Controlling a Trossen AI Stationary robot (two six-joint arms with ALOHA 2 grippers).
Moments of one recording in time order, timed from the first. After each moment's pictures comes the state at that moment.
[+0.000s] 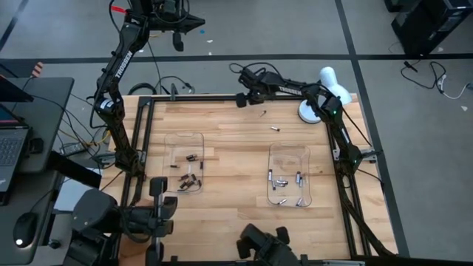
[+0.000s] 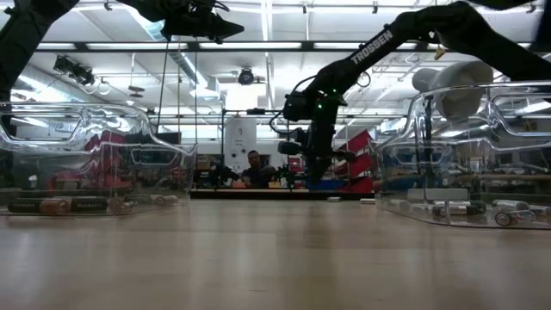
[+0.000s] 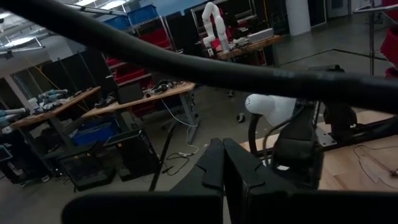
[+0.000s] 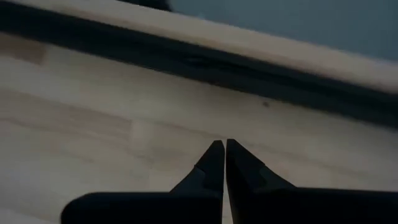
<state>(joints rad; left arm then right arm) 1.16 1.86 2.12 -0.31 1.11 0.41 -0.66 2.26 1.85 -0.85 0.10 0.68</state>
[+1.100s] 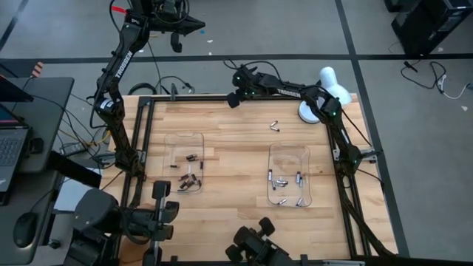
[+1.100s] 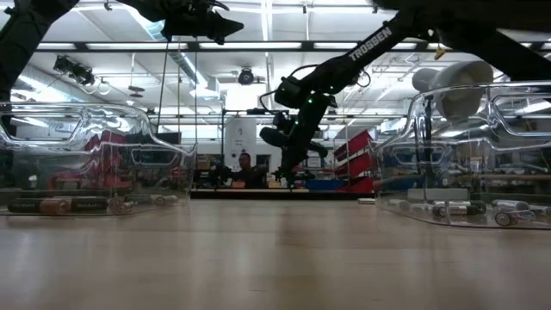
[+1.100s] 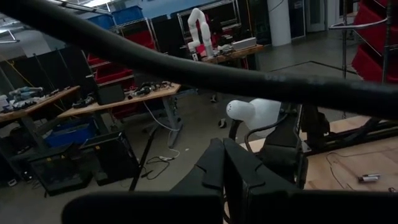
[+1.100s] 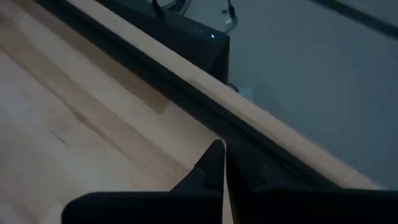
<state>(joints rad) 1.16 1.86 2.12 -0.33 1.18 0.36 -0.63 2.26 1.85 -0.54 0.07 0.33</state>
